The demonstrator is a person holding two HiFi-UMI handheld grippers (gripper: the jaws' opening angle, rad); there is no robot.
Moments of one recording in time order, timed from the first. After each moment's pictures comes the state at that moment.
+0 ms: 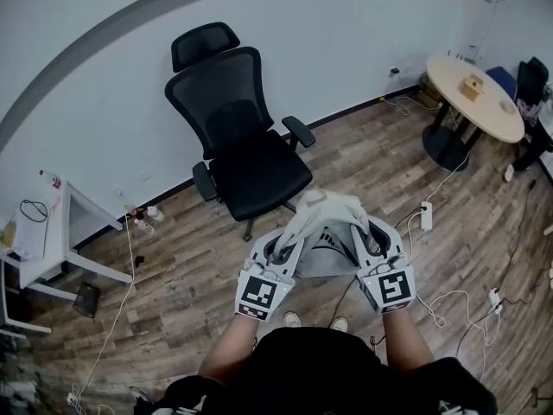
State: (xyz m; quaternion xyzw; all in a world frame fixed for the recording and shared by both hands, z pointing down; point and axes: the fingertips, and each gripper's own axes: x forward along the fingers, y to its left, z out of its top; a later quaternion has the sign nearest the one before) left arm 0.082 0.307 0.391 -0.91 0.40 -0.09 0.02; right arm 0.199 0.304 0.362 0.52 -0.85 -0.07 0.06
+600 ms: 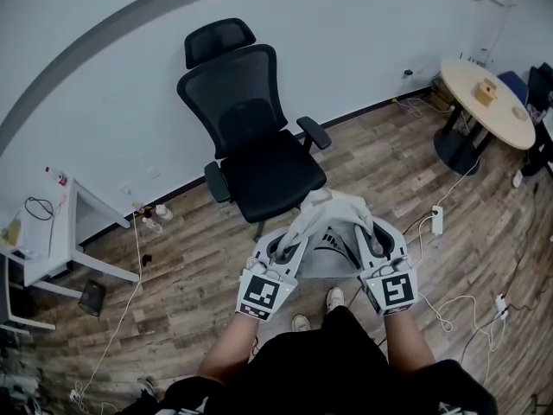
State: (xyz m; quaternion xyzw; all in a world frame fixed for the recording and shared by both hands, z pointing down) left arm 0.042 0.278 0.391 -0.91 0.40 -0.11 0.03; right arm 0.159 0.273 0.365 0.52 -0.85 -0.07 0.05
